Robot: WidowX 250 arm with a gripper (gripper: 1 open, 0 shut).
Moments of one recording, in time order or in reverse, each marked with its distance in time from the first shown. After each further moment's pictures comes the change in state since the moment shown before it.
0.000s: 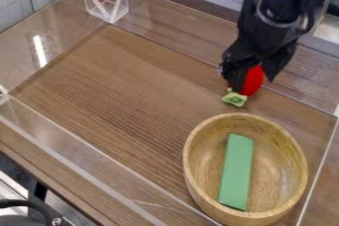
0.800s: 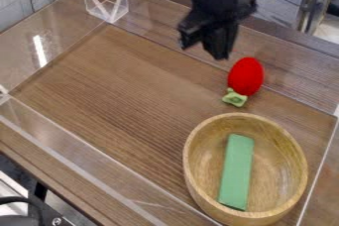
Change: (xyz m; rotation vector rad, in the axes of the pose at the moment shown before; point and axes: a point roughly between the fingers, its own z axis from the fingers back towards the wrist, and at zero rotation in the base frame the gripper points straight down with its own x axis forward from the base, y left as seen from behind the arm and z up) arm 0.058 0.045 0.040 -0.070 0.109 0.208
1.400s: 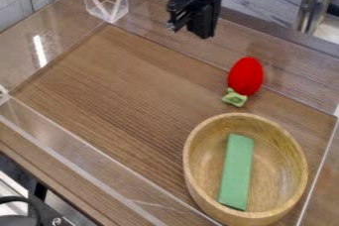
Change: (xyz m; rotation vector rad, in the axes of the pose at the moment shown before) arm -0.003 -0.007 0.013 0.020 -0.040 0.199
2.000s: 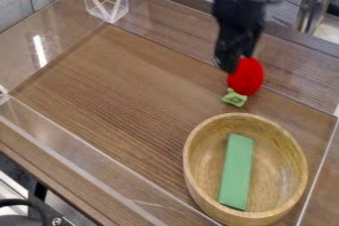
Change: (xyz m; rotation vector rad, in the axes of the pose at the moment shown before) arm -0.045 -0.020 -0.059 0.051 -0.053 0.040
